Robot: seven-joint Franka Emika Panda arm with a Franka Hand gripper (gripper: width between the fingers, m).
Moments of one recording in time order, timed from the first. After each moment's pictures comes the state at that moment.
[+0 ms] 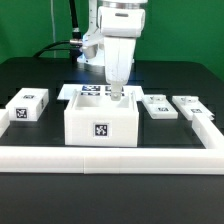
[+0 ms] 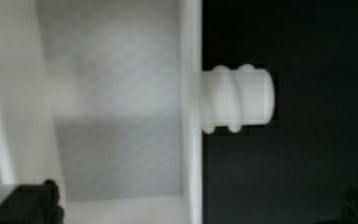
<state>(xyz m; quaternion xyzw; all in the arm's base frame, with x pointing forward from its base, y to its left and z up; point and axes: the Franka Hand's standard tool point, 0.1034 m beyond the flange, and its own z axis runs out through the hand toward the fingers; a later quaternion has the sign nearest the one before) 0.450 0.003 0.050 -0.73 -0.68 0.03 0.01</state>
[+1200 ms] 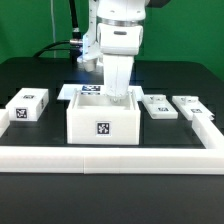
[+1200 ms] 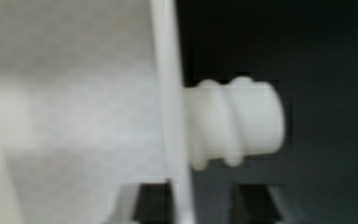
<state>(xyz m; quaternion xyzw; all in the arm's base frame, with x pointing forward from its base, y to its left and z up) 0.438 0.003 0.028 -0.73 -0.68 0.04 0.02</state>
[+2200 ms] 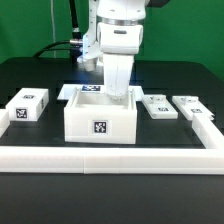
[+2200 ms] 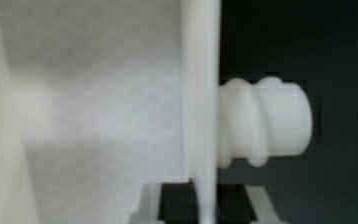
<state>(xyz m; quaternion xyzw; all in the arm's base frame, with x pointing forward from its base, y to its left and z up) 0.444 0.007 0.031 -0.73 -0.68 0.04 0.02</state>
